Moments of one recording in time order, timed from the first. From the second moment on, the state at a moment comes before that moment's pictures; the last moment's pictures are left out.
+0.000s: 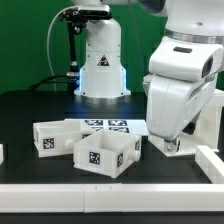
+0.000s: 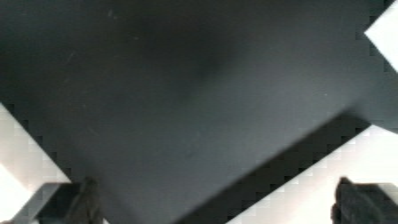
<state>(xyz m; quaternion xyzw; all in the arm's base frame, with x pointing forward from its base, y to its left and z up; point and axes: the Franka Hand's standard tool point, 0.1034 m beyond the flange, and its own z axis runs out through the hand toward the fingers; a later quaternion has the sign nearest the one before) 0.601 0.084 0.066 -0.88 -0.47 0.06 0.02</state>
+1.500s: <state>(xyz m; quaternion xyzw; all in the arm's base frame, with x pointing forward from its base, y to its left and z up) 0.592 -0.009 0.058 -0.86 -0.50 0.03 0.01</state>
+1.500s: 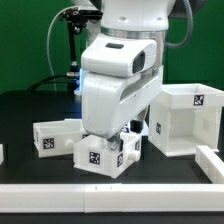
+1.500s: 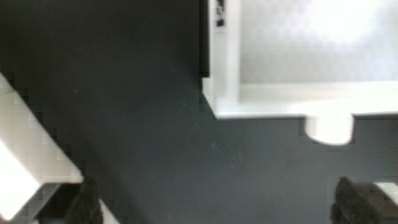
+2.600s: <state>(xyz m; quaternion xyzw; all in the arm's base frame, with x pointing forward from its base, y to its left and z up) 0.559 -0.037 0.019 -0.86 -0.51 0.04 0.02</state>
